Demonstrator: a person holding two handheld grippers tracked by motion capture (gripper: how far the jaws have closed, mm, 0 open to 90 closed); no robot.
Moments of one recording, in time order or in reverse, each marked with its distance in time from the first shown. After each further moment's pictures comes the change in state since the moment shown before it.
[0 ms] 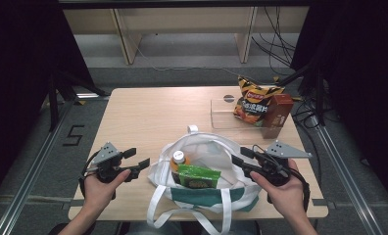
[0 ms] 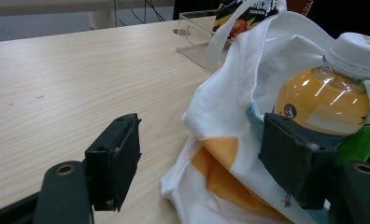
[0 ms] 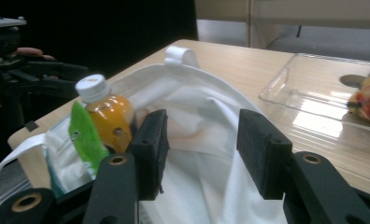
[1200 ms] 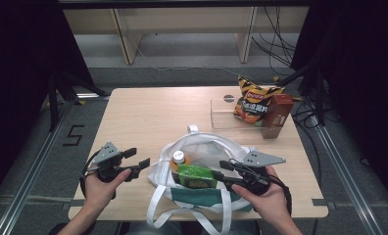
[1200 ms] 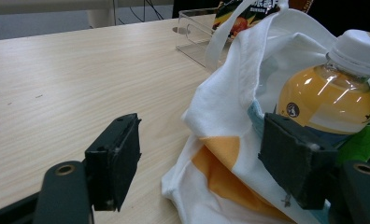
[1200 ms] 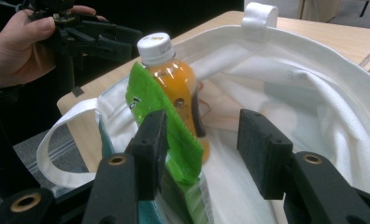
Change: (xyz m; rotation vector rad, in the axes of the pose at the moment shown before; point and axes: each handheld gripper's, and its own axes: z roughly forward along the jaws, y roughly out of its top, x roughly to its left) left arm 0.001 -0.001 0.002 0.007 -0.007 -0.006; right arm 0.031 -0.015 0.029 0.099 0.158 -0.048
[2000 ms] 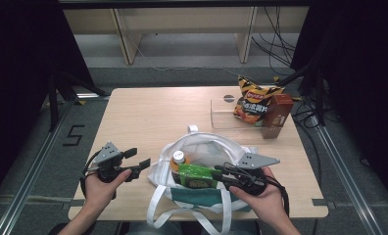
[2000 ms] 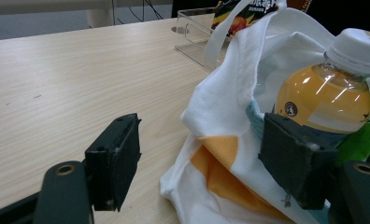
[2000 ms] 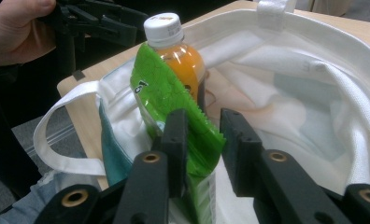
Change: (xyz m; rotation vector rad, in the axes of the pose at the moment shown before) left arm 0.000 0.000 0.000 0.003 -0.001 0.016; right arm 0.002 -0.003 0.007 0.044 0.020 -0.035
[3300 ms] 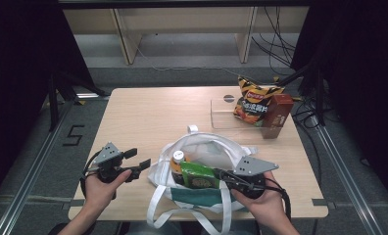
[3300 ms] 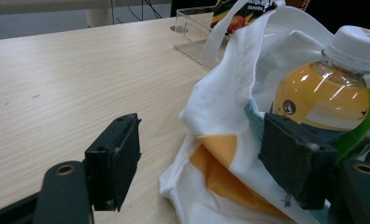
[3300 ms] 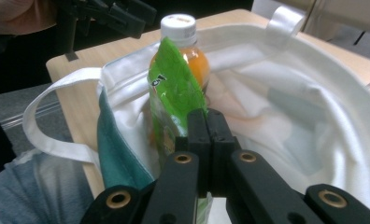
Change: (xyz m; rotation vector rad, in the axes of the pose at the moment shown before) left arm -0.001 0.000 0.000 0.006 0.000 0.005; right arm 0.013 0.006 -0.008 0.008 -0.071 -0.183
